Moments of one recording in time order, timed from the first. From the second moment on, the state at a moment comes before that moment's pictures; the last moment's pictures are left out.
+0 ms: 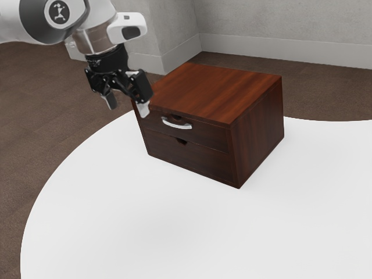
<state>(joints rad) 0.18 0.07 -0.13 -1.27 0.04 1.45 0.00</state>
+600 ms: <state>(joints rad) 0.15 0.03 -0.19 -1.09 0.01 1.34 -0.64</state>
